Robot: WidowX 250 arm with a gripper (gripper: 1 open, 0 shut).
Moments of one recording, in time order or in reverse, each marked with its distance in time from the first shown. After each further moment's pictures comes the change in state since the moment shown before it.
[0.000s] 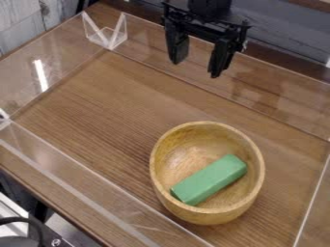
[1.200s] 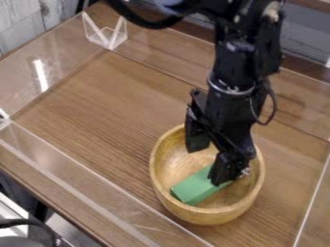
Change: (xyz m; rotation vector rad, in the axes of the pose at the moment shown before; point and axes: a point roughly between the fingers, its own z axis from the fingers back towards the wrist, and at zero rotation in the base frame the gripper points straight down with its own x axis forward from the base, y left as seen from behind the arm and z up) arm -0.067 -0.063 -0.059 0.032 0.016 -0.535
